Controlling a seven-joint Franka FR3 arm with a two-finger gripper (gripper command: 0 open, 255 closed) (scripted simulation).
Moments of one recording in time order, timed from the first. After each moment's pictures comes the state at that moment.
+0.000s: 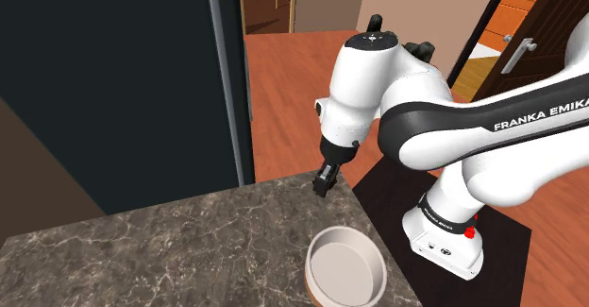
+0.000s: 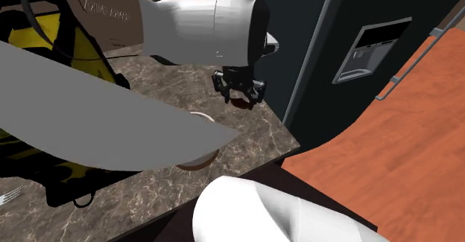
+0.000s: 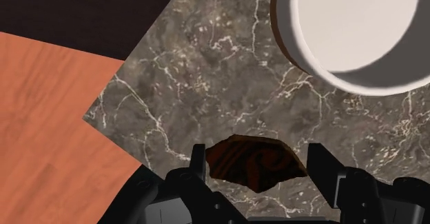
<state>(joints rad) 0.26 -0.69 0.55 -2.78 0.35 2.16 0.27</state>
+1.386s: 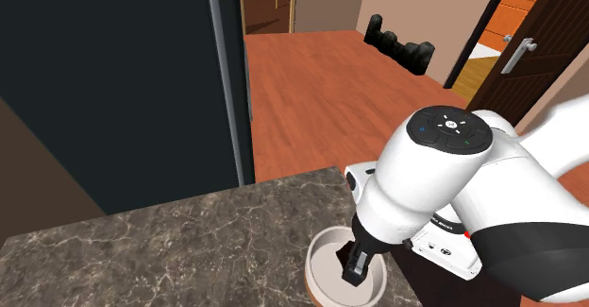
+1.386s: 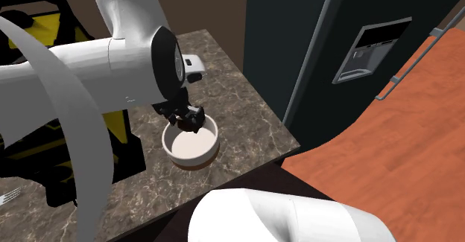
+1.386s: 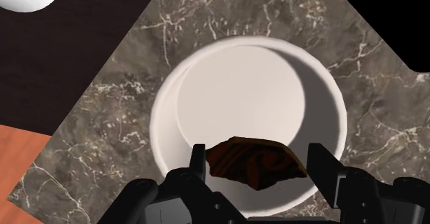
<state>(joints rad) 0.48 -0.76 0.84 -2.77 0.57 2.13 0.59</state>
